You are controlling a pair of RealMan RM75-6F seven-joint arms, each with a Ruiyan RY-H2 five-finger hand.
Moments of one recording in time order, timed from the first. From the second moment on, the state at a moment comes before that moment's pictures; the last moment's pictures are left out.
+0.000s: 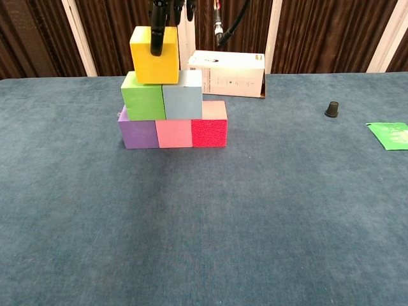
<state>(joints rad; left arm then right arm) -0.07 -1.14 -0.30 -1.52 1.18 1.58 0.02 1.65 -1.56 0.69 -1.20 0.56 0.92 -1.42</state>
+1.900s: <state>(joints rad) -0.08 -1.14 -0.30 -1.52 1.18 1.58 0.03 1.65 -1.57 0.72 -1.23 0.59 1.00 -1.49</state>
